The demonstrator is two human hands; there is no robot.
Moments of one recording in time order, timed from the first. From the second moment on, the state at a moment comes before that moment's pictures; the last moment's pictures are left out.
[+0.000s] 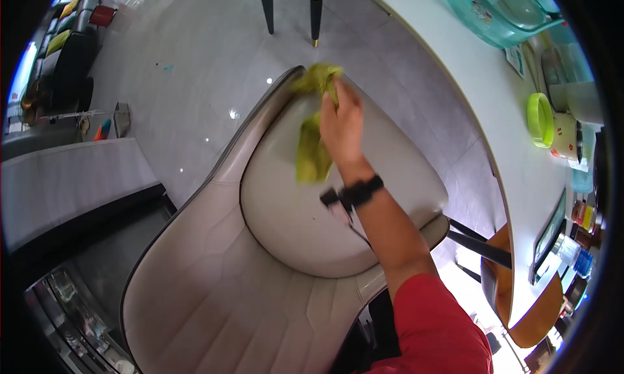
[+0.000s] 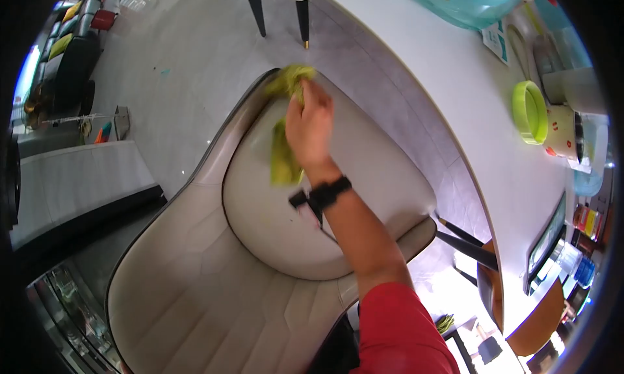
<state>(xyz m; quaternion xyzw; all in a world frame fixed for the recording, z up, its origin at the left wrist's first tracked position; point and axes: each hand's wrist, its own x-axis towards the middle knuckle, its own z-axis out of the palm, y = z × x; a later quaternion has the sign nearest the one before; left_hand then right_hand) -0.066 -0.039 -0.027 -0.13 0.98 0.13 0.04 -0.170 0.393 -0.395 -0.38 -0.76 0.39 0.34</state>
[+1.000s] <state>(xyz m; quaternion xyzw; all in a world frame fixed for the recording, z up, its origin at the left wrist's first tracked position) -0.067 -0.049 -0.044 -0.04 0.95 0.32 0.04 -0.012 0.197 -0.400 0.23 -0.80 0.40 -0.37</state>
